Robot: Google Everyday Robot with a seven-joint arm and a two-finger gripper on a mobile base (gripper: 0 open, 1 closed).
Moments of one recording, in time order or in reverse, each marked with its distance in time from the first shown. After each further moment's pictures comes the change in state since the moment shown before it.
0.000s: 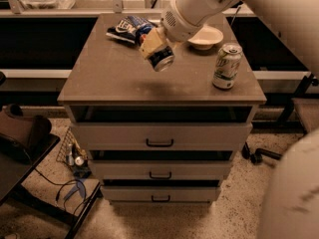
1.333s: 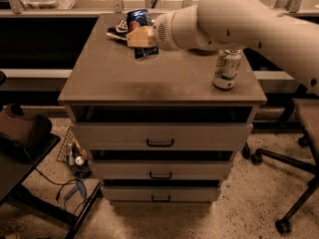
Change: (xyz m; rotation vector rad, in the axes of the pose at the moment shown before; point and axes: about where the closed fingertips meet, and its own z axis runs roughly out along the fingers) arm -0.041 0.028 -0.003 0.025 -0.510 0.002
